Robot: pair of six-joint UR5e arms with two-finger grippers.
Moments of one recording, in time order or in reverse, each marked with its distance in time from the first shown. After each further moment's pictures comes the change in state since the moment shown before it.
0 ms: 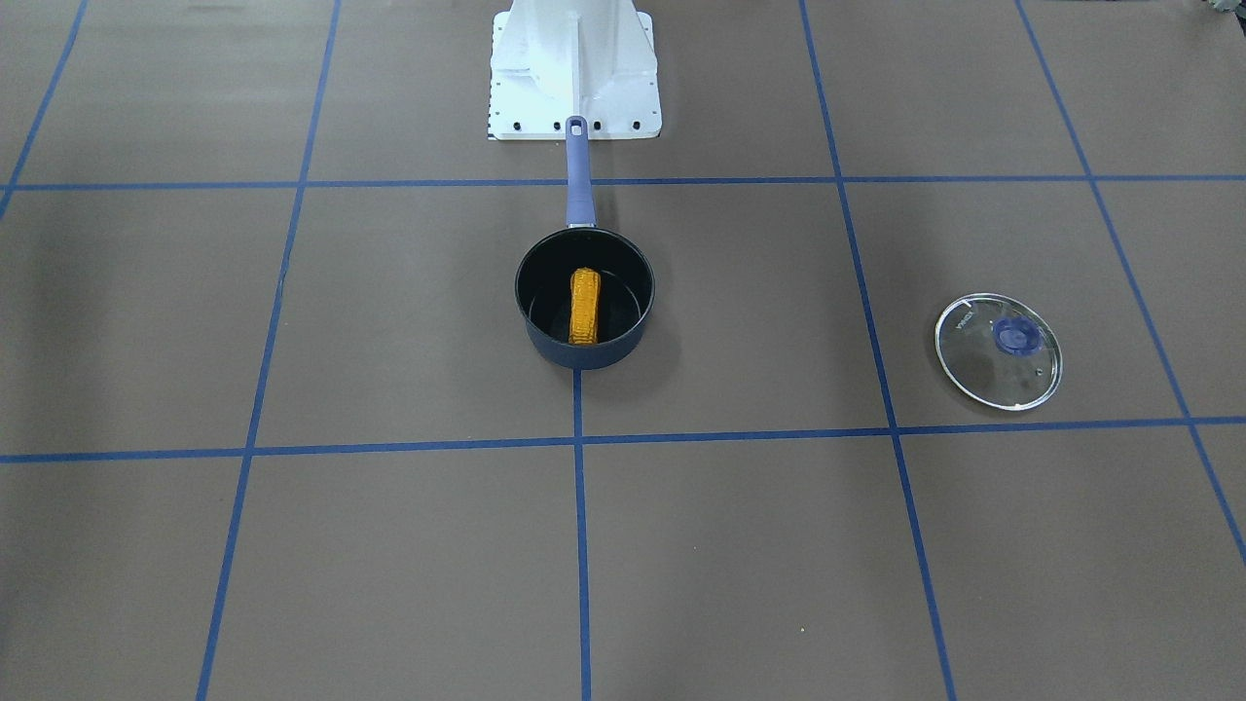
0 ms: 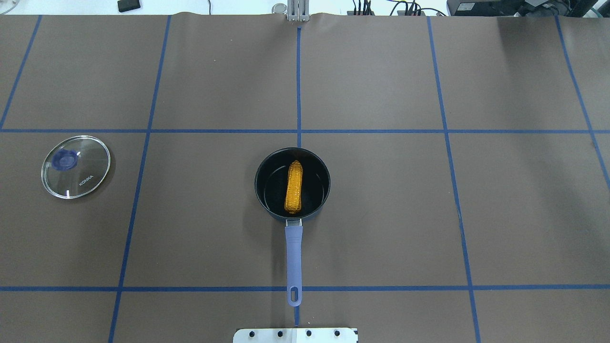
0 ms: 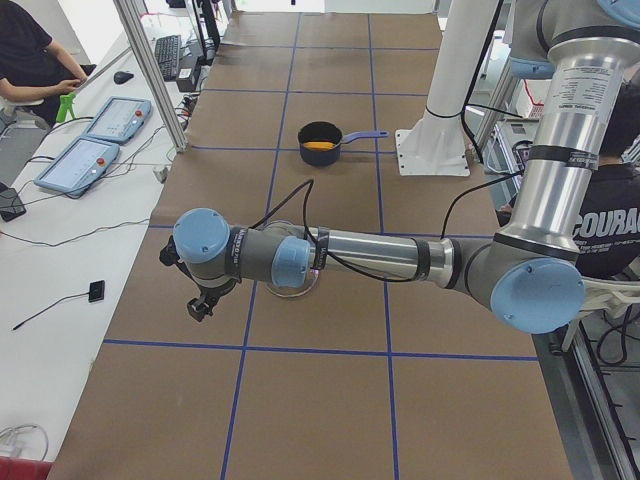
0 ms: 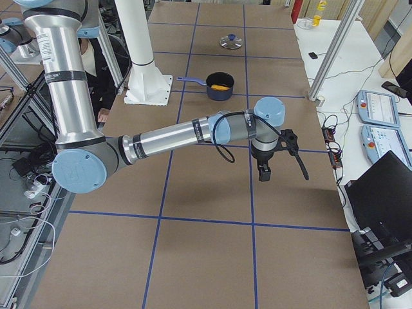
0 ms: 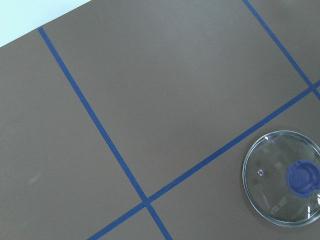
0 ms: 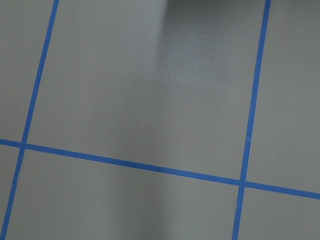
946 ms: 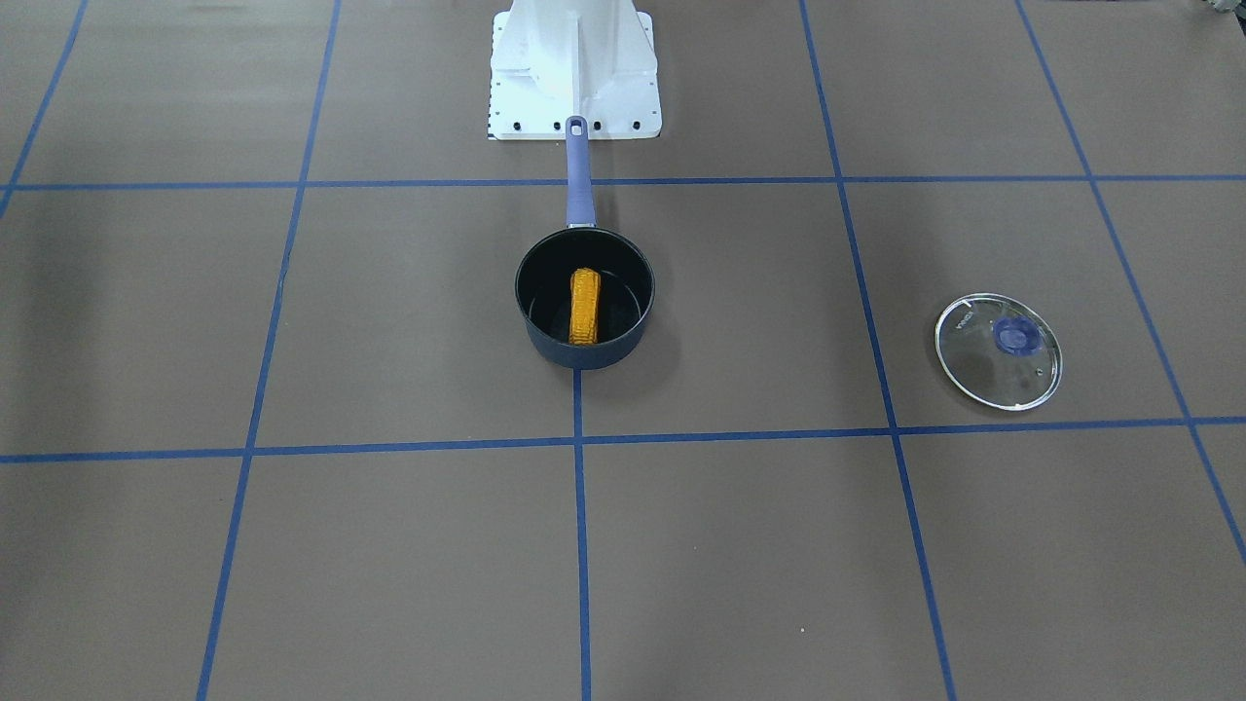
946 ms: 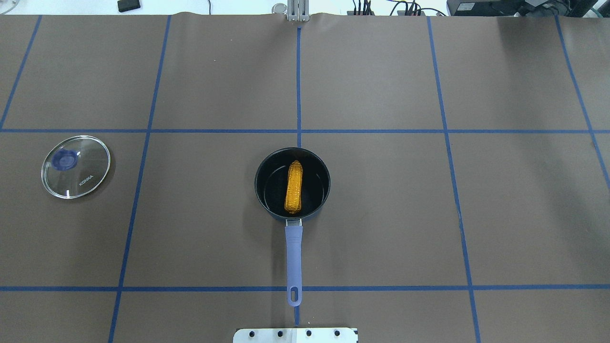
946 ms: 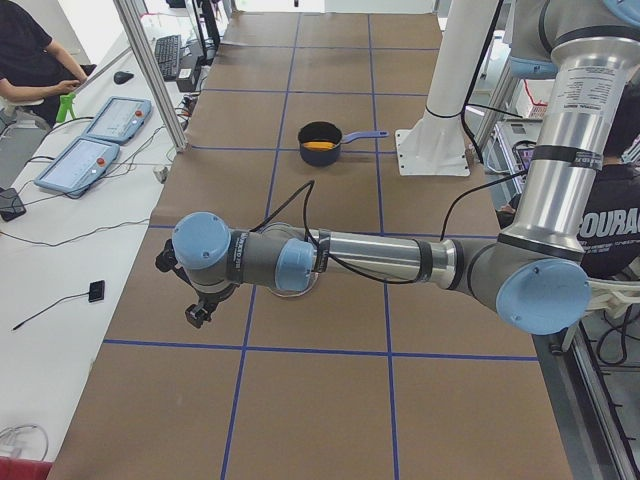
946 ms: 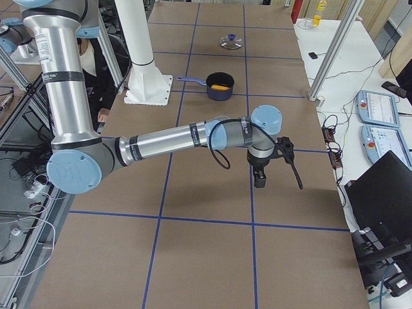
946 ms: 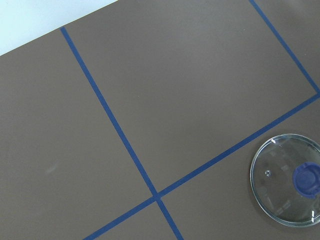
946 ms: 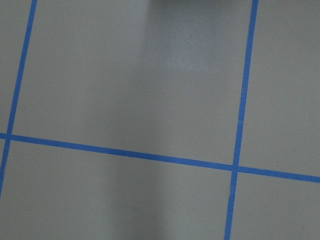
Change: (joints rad) left arm -0.027 0.002 0.004 0.013 -0.002 -0.002; right arm 0.001 -0.025 -0.014 0.004 -0.001 0.000
